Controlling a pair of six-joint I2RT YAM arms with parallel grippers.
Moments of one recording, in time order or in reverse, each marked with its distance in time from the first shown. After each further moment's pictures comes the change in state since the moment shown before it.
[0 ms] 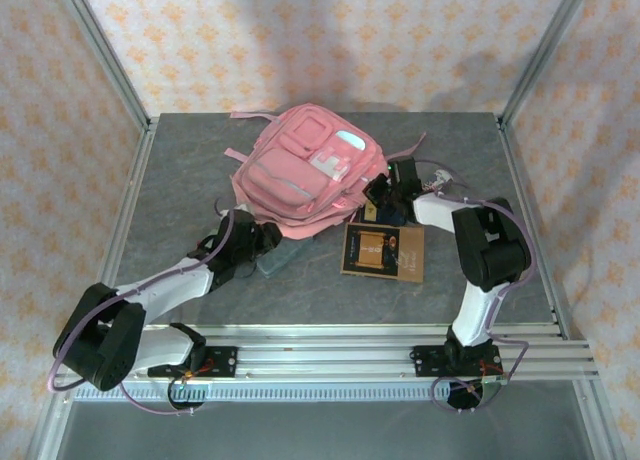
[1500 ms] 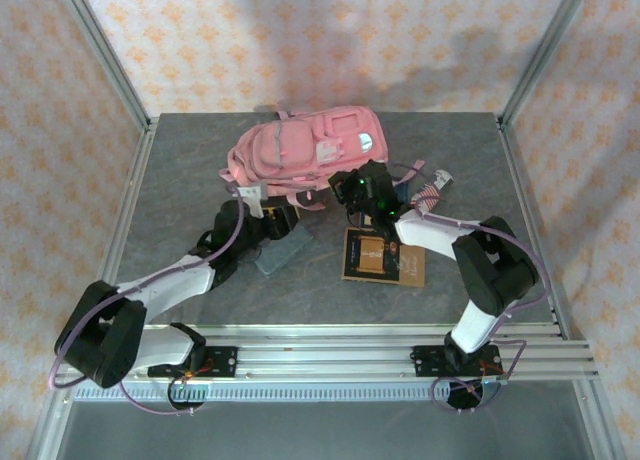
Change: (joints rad) left arm -0.033 0.021 0.012 0.322 0.116 0.319; right arm 0.263 -0.148 -0.071 0.292 0.138 0.372
